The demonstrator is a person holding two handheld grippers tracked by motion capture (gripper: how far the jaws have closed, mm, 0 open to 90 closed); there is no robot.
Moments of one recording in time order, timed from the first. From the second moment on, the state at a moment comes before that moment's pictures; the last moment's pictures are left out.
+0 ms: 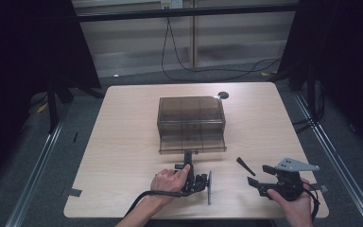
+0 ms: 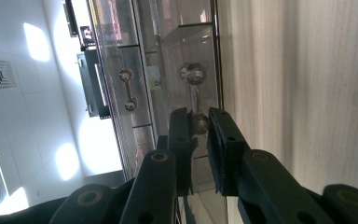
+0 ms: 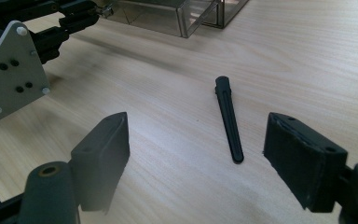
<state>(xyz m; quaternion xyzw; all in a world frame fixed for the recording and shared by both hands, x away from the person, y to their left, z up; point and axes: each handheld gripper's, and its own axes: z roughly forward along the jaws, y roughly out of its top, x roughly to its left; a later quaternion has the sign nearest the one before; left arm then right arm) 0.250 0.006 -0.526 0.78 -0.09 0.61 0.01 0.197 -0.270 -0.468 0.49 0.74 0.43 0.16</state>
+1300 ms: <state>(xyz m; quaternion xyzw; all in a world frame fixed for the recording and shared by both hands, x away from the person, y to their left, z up) 0.254 0.008 -0.527 0.79 -0.09 0.61 0.01 0.197 -0.270 -0.468 0.49 0.74 0.43 0.16</state>
